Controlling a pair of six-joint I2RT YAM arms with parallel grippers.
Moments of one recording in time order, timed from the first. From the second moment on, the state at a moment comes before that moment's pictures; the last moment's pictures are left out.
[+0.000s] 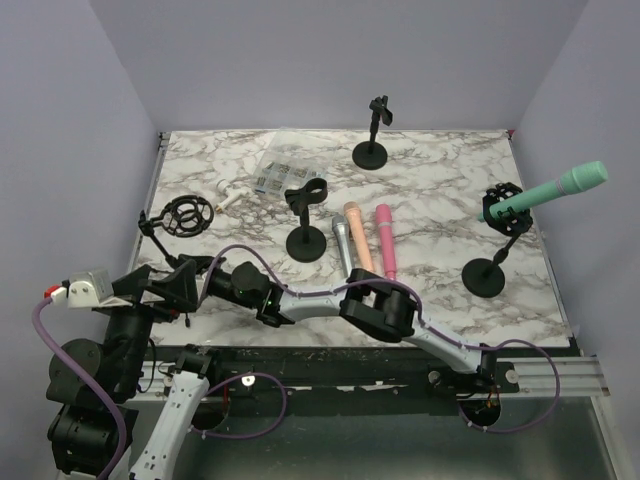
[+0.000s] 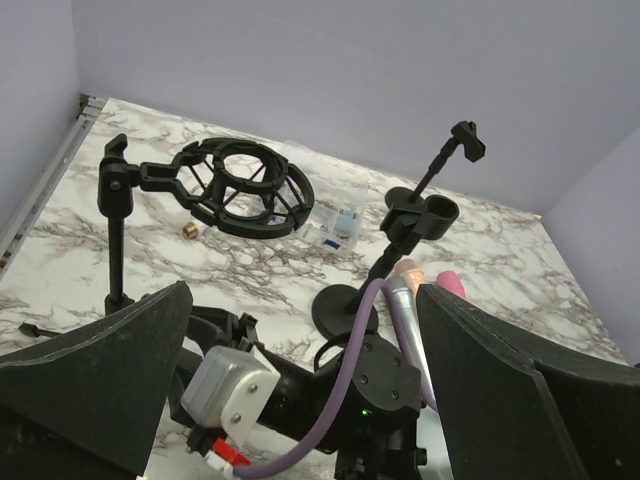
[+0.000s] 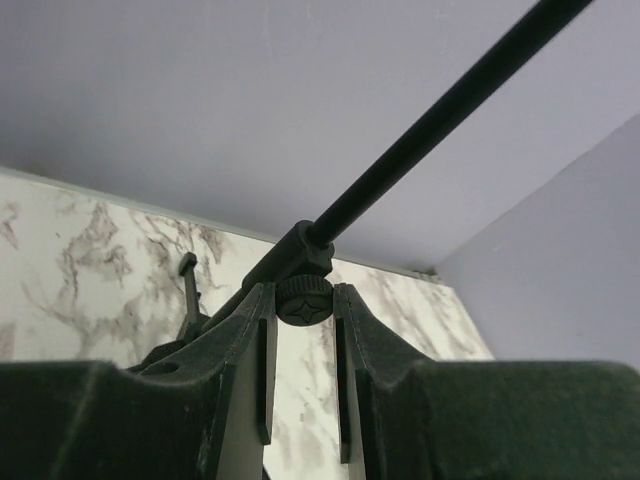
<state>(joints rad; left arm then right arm) -0.20 0.22 1.14 -0.86 -0.12 -0.37 1.29 2.53 1.82 0.89 0.02 -0.70</state>
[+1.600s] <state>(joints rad) -0.20 0.25 0.92 -0.64 -0.07 -0.44 1.32 1.39 0.87 0.40 0.48 -0.12</state>
